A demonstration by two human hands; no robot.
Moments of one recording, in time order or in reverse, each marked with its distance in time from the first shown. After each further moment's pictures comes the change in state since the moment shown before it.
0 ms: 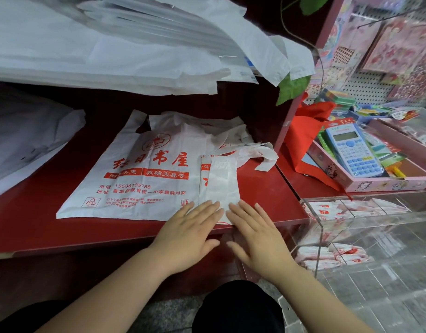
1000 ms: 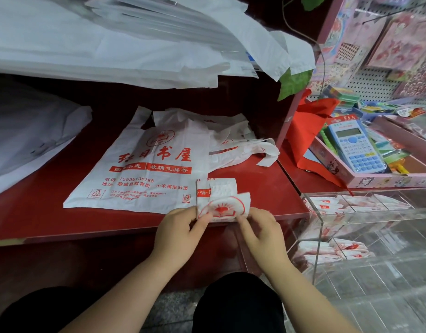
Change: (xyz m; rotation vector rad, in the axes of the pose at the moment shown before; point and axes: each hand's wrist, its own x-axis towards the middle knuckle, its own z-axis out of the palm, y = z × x) left_hand -0.017 0.013 0.011 -0.763 0.543 -0.416; right_hand 0.004 -0.025 -0.010 0.492 0.217 0.470
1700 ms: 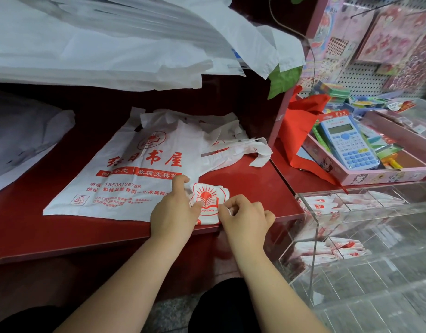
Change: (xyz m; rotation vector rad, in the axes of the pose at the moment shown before) left_hand 0.045 0.022 0.005 0.291 0.012 -0.232; right_hand 0.031 -0.019 0.024 -0.400 0.026 0.430
